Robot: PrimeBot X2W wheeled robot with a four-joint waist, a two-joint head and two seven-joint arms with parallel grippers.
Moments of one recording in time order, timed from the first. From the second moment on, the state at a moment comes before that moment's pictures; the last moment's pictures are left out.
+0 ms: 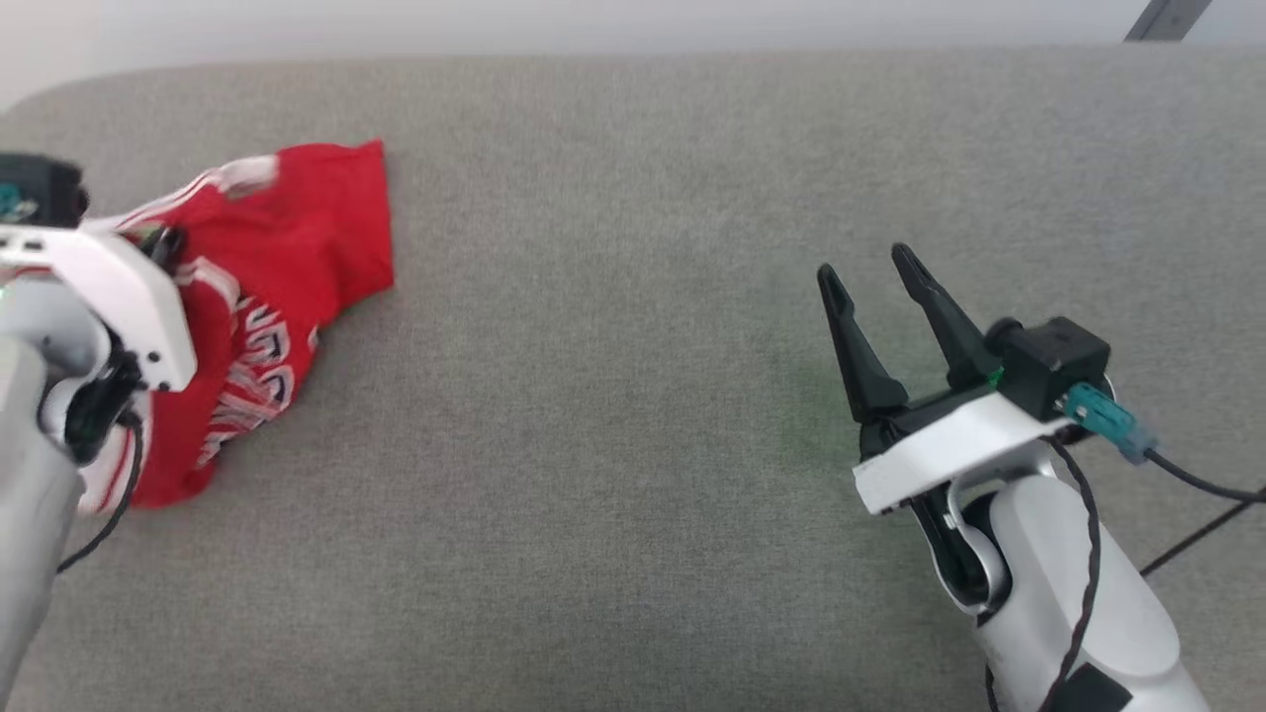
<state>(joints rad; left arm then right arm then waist) -0.86 0.61 -0.56 0.85 -0.77 -0.13 0.16 -0.45 -0.11 0.28 0.39 0.38 0.13 -0.26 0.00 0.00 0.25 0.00</state>
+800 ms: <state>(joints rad) -1.16 0.44 -1.06 0.46 -0.84 -0.13 0.26 -0.40 -0.06 0.12 0.27 0.48 0.13 -0.26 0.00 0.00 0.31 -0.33</state>
